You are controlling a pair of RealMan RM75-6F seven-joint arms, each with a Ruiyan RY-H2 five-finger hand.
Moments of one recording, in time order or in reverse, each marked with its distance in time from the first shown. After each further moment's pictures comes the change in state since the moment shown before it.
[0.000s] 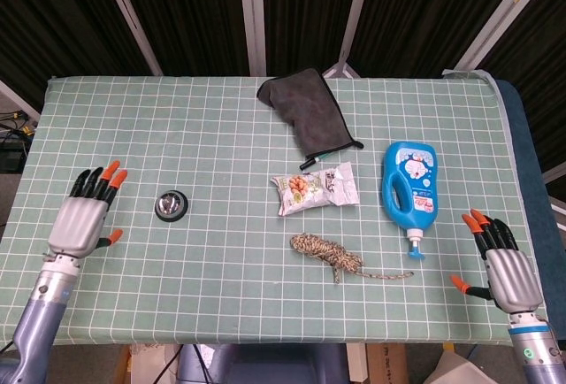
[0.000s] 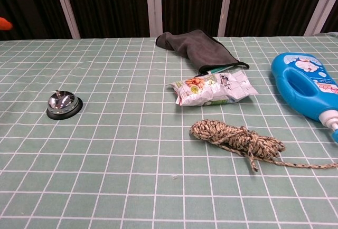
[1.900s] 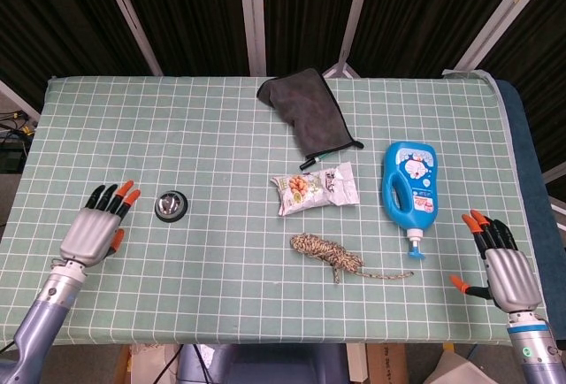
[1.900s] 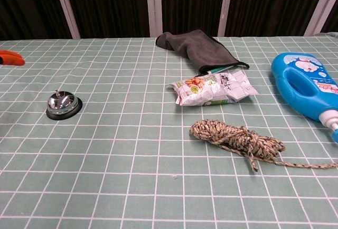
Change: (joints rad) left arm -0.019 -0.025 -0.025 0.071 0.004 -0.242 0.101; right arm 0.003 0.003 0.004 -0.014 0.024 -0.017 -0.009
